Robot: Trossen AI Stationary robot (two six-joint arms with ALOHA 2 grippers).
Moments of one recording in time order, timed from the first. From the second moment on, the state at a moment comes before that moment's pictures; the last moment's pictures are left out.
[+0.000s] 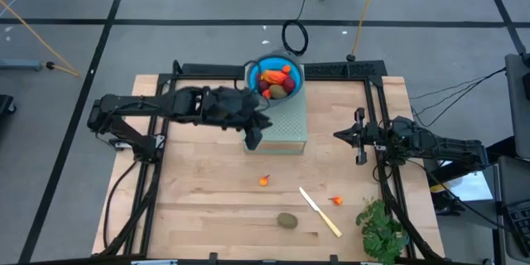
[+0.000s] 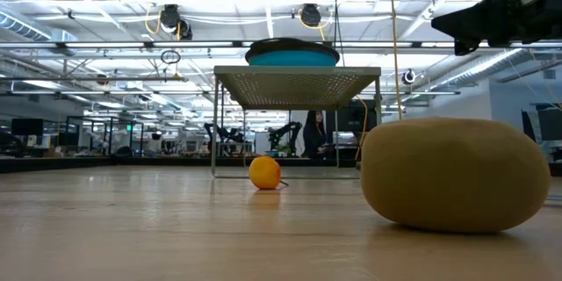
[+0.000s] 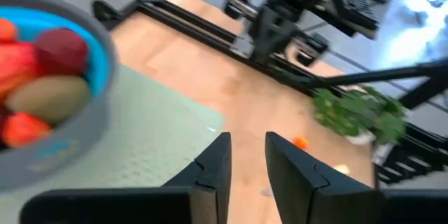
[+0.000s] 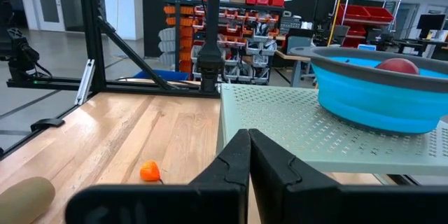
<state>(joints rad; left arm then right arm) -0.02 1.52 1.61 -0.62 -0.14 -0.45 -0.13 0.13 0.15 0.01 -0.11 -0.06</state>
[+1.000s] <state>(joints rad) -0.25 1.66 1.61 -0.54 -0.24 -0.78 -0.13 0.13 0.15 -0.01 -0.11 -0.06</state>
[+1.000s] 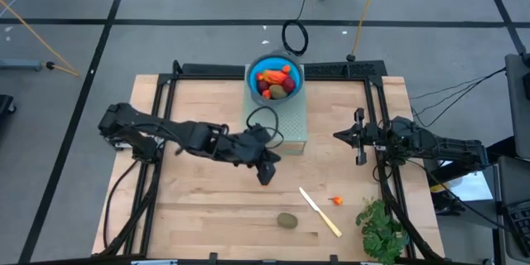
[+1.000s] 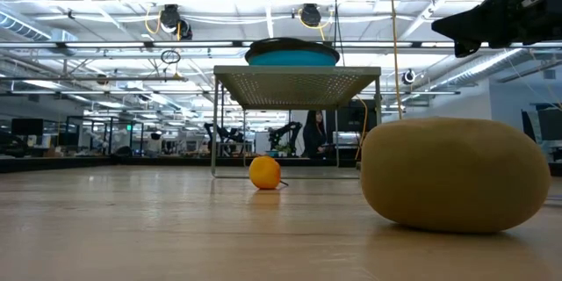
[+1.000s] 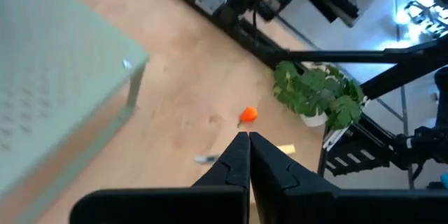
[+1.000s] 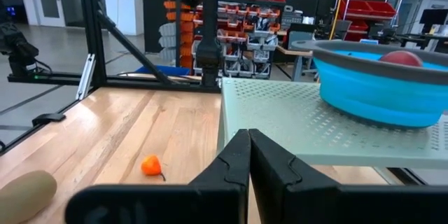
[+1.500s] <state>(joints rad) -0.29 1.76 1.61 -0.56 -0.25 -1.05 -0.13 0.13 0.15 -0.06 -0.11 -0.06</state>
